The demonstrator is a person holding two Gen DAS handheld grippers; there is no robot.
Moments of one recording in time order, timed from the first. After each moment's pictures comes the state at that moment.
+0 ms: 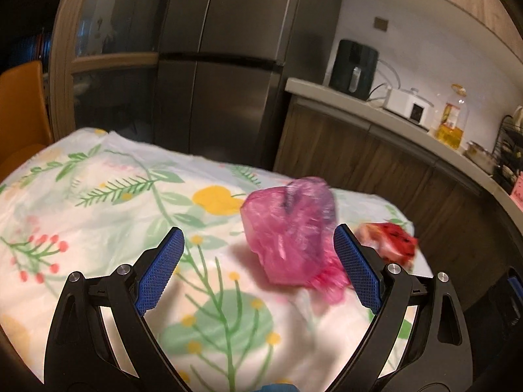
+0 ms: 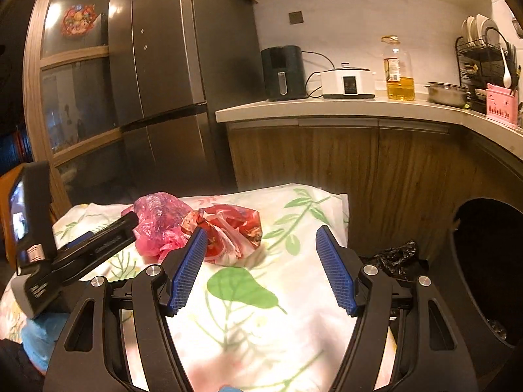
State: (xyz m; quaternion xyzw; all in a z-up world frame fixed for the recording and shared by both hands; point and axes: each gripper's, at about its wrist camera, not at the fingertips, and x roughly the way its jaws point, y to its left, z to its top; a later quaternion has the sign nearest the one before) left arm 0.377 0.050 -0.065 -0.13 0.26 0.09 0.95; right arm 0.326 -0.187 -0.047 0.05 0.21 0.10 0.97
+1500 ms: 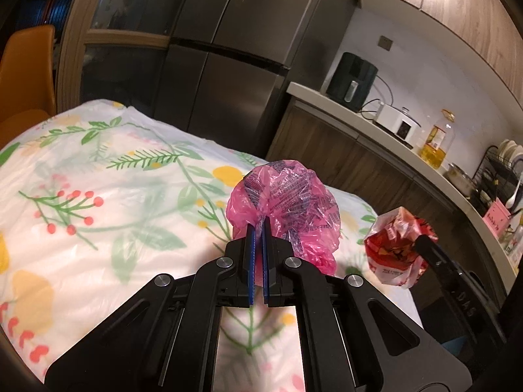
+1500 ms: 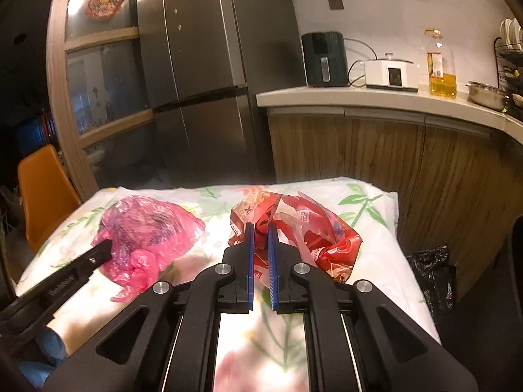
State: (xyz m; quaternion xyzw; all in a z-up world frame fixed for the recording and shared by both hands) left arm 0.296 0.069 -0.052 -0.19 0.24 0.06 0.95; right arm 0.323 -0.151 -0.038 0.03 0.22 0.16 0.96
